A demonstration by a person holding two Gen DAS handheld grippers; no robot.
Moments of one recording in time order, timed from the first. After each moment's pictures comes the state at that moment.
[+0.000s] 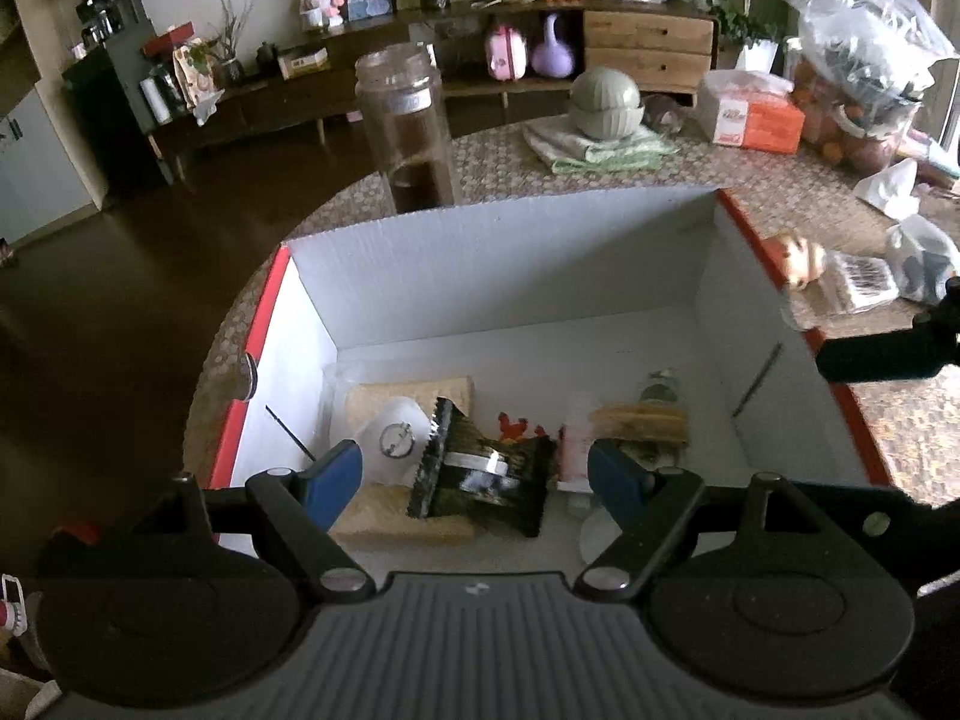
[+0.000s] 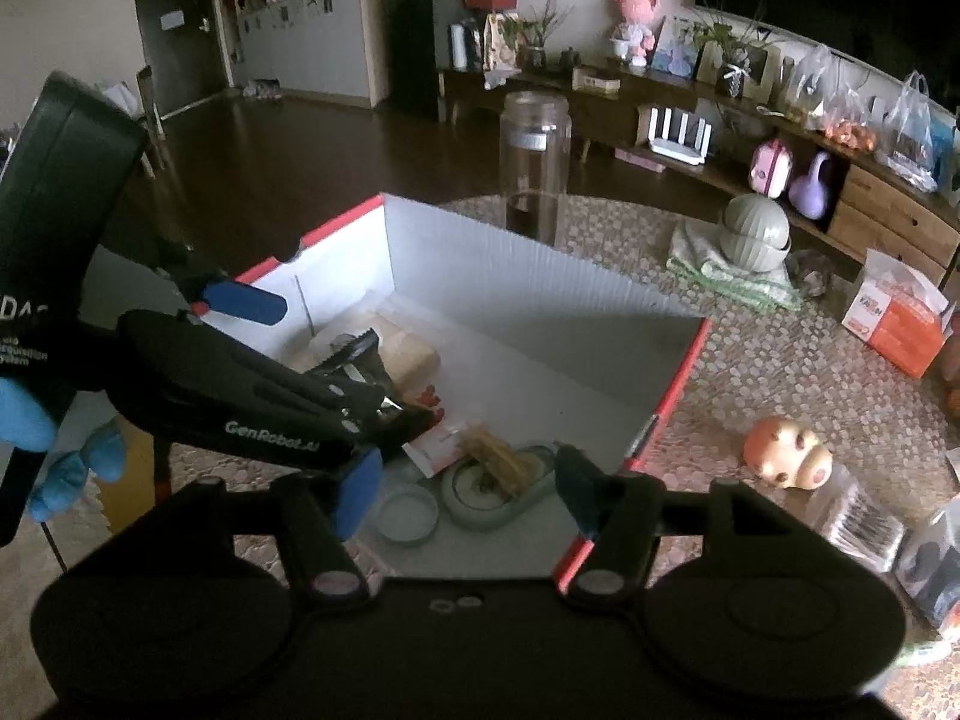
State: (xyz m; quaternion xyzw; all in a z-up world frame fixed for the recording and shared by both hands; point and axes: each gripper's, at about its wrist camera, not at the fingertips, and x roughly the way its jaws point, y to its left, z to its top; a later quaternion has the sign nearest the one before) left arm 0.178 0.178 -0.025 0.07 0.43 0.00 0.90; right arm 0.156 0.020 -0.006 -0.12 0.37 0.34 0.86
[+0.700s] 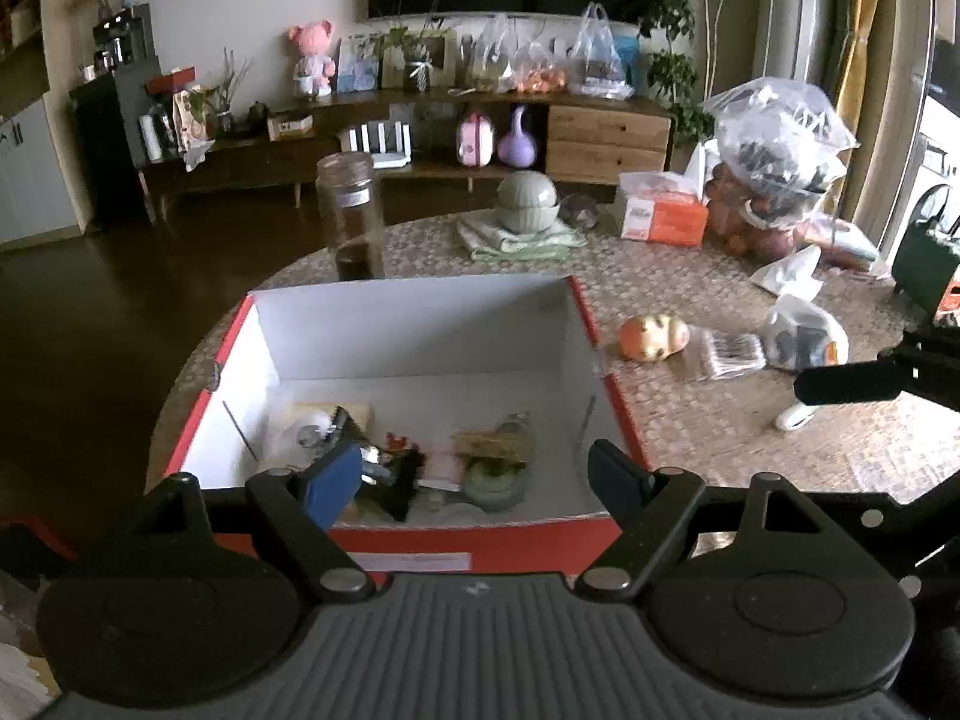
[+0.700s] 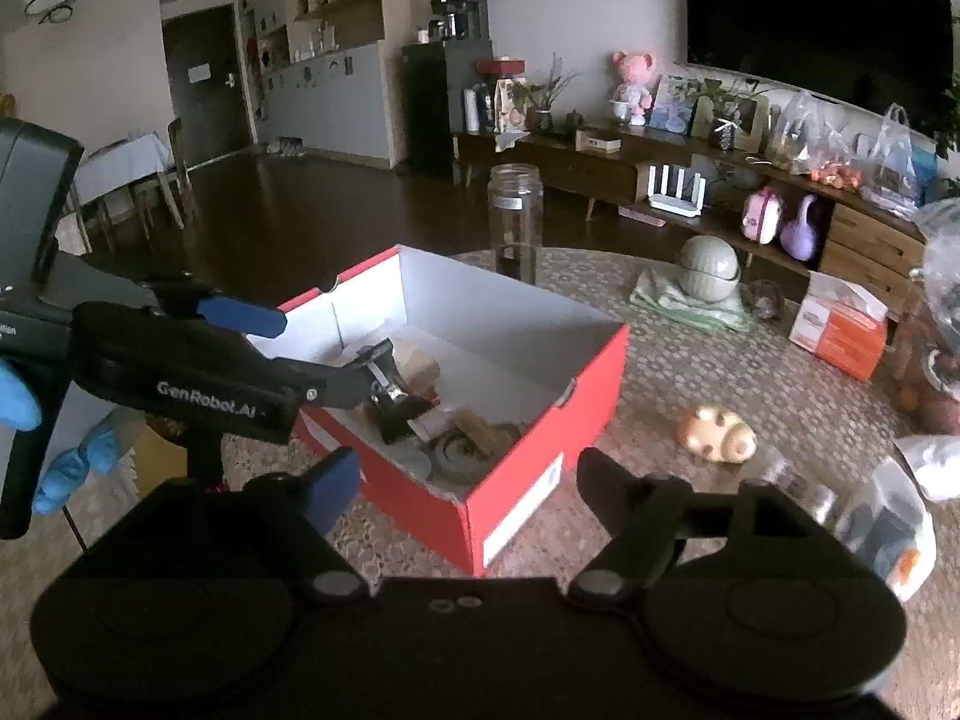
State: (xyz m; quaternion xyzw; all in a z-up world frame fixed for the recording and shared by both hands) left arm 0.094 0.124 0.025 0.01 0.36 -0.03 0.93; right arm 0.093 -0.075 0.028 -0.09 0.32 0.36 0.87
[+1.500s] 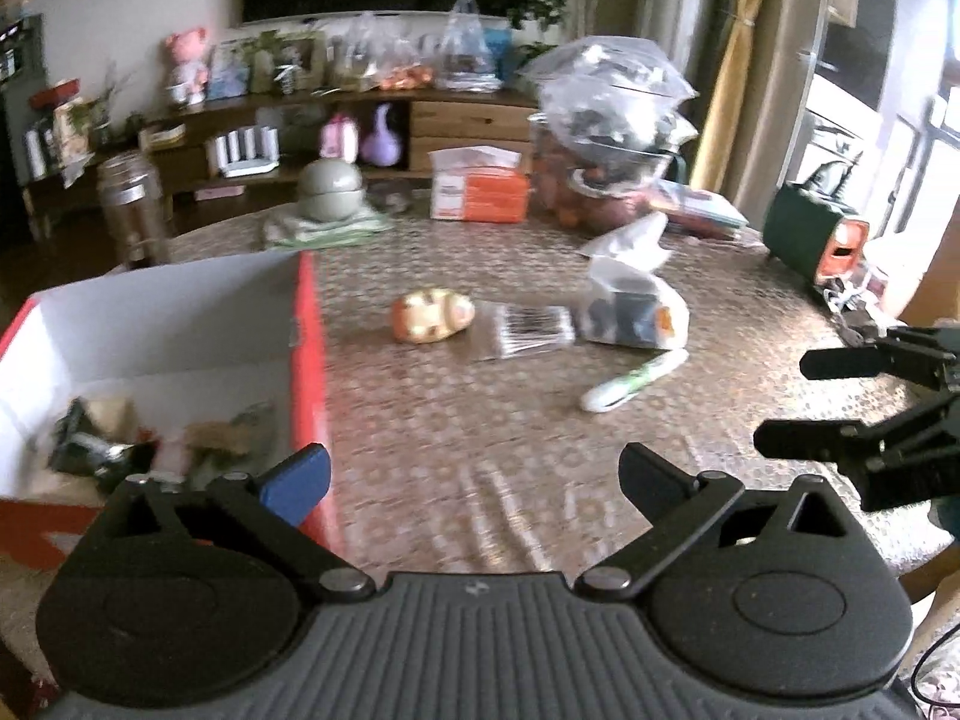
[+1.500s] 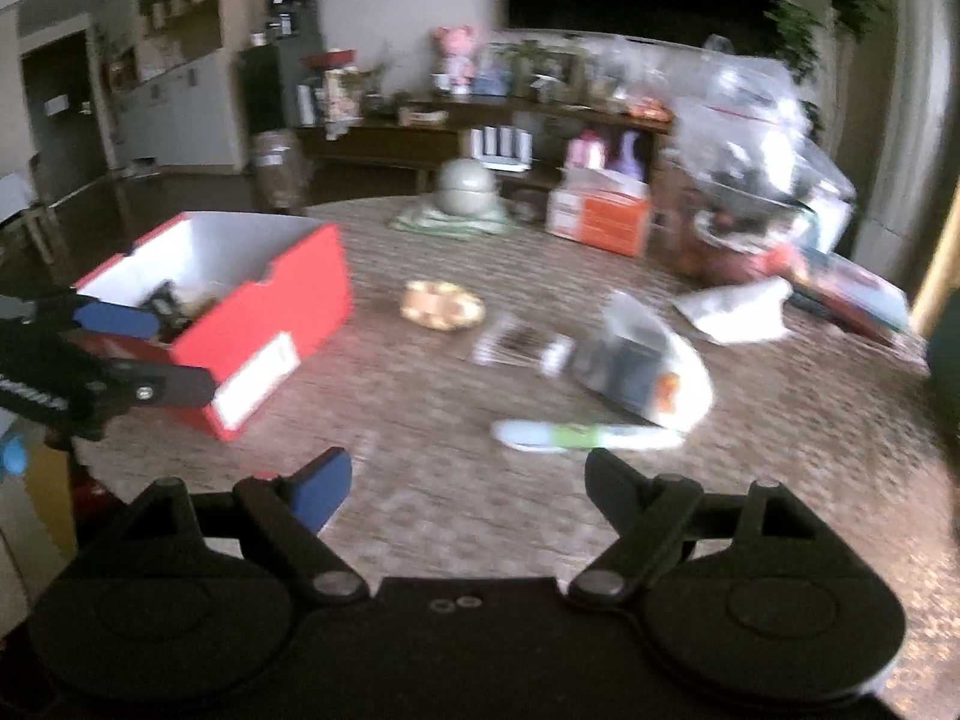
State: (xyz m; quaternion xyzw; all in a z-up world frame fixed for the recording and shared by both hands) left arm 0.097 -0.012 -0.013 0.01 0.35 -0.15 0.93; right arm 0.098 -0.253 -0.015 -0.06 0.34 0.20 0.92
